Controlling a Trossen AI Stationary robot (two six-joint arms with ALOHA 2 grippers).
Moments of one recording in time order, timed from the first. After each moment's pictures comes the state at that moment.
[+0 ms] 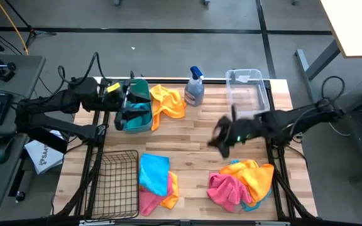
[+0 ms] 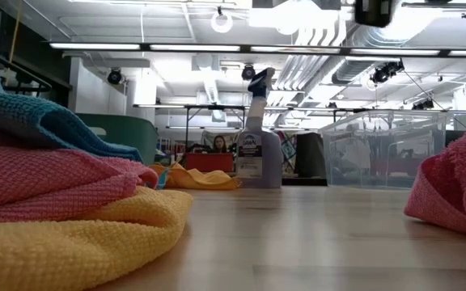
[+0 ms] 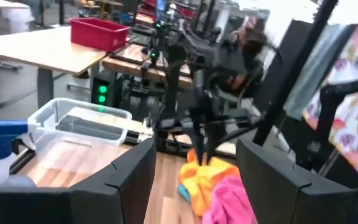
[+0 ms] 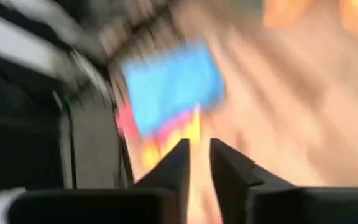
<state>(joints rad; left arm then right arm) 0.03 0.92 1.17 -0.33 0.03 -0.23 0.29 1.23 1.14 -0.57 0.09 0.88</state>
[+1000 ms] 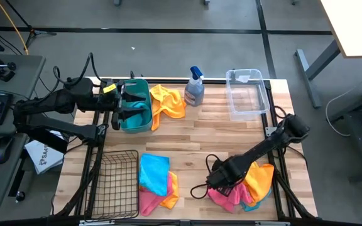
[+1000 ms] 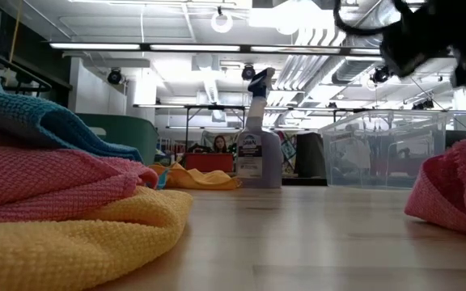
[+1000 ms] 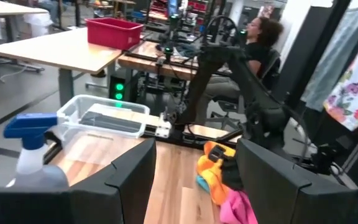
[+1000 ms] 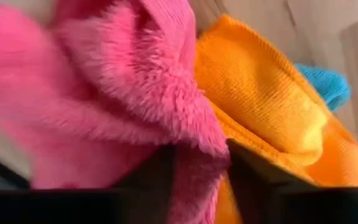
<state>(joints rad) 0.03 0.87 1.16 -0.40 -0.04 -0.18 0.55 1.83 1.31 -1.12 -0.18 1.09</state>
